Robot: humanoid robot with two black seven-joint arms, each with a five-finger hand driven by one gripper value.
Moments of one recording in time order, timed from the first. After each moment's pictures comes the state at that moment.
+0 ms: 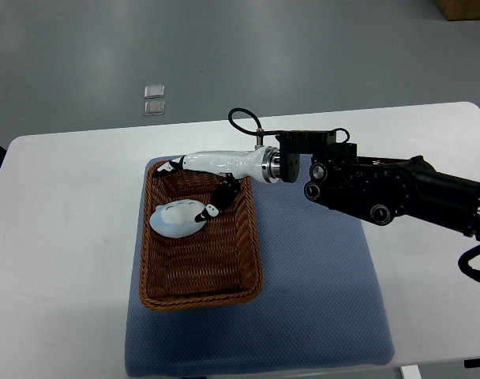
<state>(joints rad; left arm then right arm) 0.03 0.00 -0.12 -0.15 0.06 -0.05 0.04 1.09 -0.11 0.22 0.95 -1.27 0.18 0.27</state>
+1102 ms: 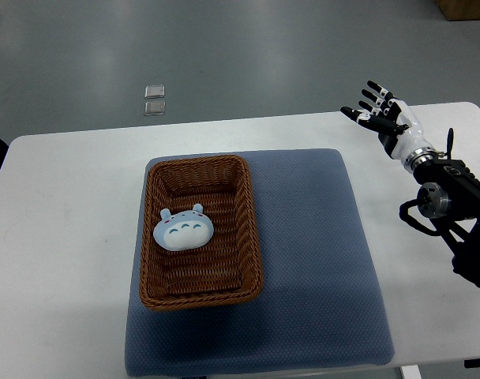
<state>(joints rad) 0.01 0.00 -0.13 -0.16 0.06 -0.05 0.04 0.58 -0.23 1.03 0.84 -0.56 -0.05 0.19</state>
